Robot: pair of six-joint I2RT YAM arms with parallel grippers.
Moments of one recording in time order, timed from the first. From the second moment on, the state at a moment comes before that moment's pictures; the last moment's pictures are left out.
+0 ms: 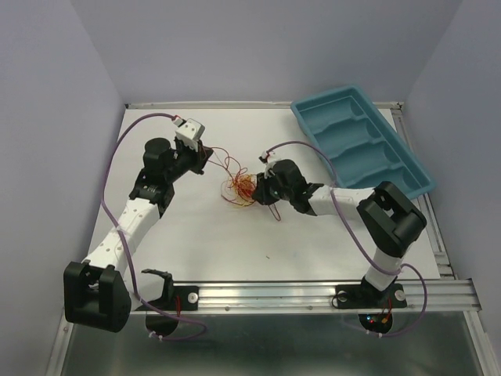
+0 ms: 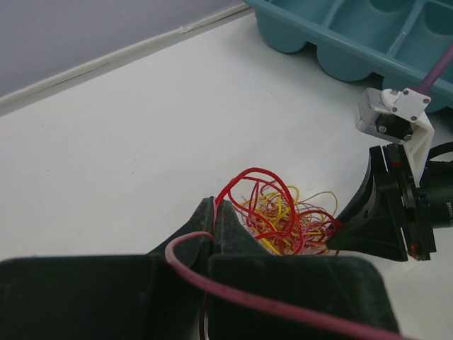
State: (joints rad) left arm -0.22 1.14 0.81 0.12 0.40 0.04; right arm 0.73 1.76 0.94 0.25 -0.15 0.35
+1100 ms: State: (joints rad) left arm -0.11 1.04 0.78 0.21 0.47 -0.03; right arm 0.64 1.43 0.74 0.31 0.17 0.49
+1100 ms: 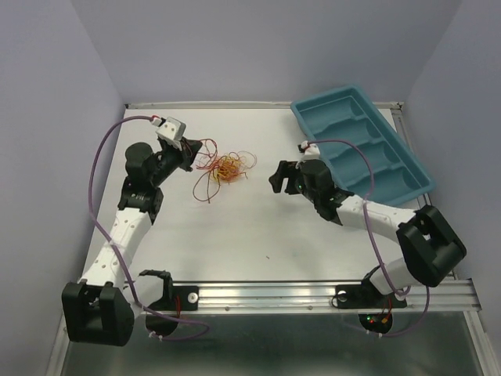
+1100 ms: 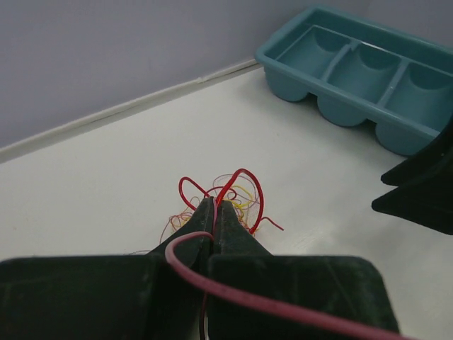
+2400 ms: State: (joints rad) left arm -0.11 0.99 0.78 0.22 0.40 -0.01; right arm 0.71 2.15 1.44 0.16 0.06 0.24
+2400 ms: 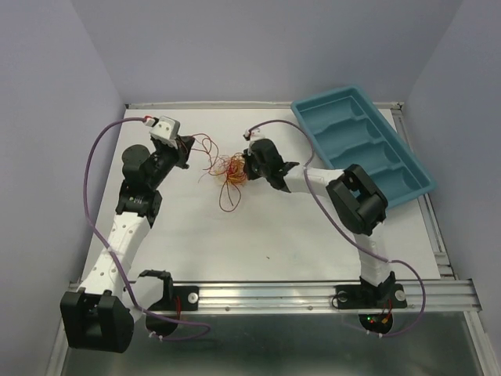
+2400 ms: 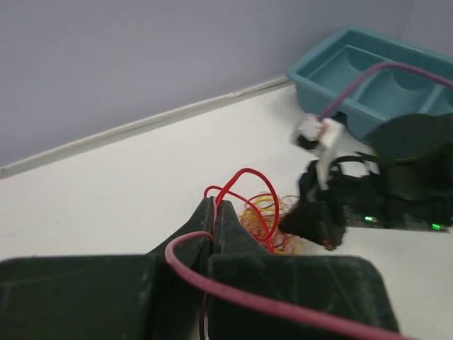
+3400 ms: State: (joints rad) left arm -0.15 1.25 0.89 0.06 0.58 0.06; right arm 0.71 1.41 0.87 0.14 0.16 0.43
